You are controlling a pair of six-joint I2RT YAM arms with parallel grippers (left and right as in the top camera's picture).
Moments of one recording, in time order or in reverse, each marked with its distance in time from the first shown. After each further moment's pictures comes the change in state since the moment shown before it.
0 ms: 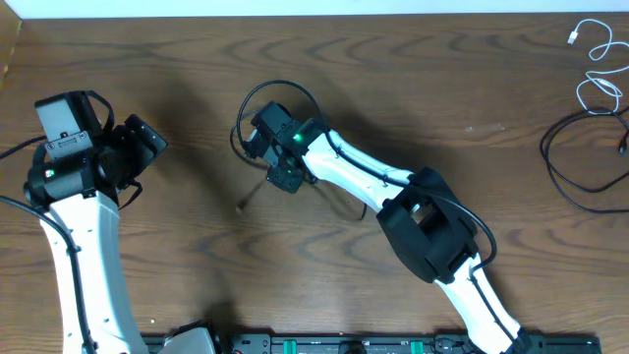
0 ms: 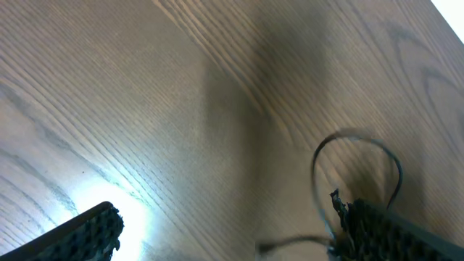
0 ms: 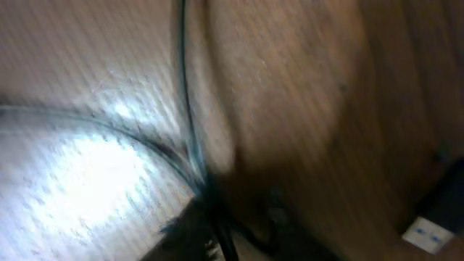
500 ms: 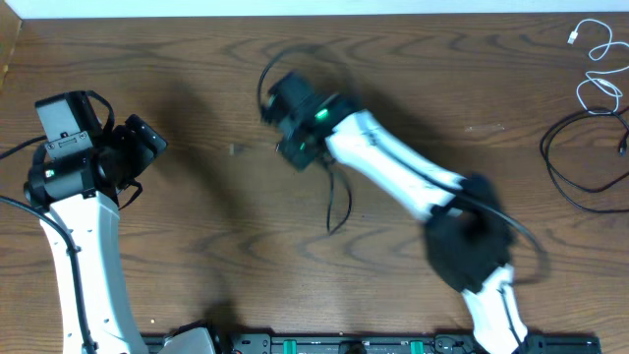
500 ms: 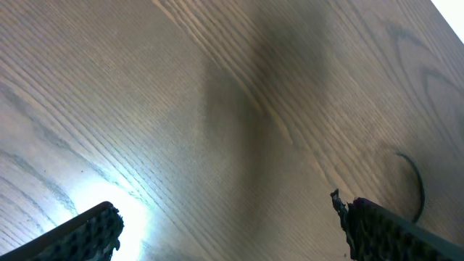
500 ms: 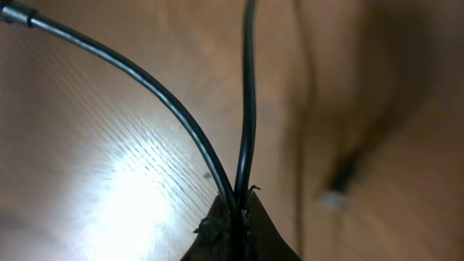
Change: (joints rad) left arm 0.000 0.000 0.000 -0.001 0.003 0.000; right arm -0.089 -0.219 0.024 -0.106 0.010 0.197
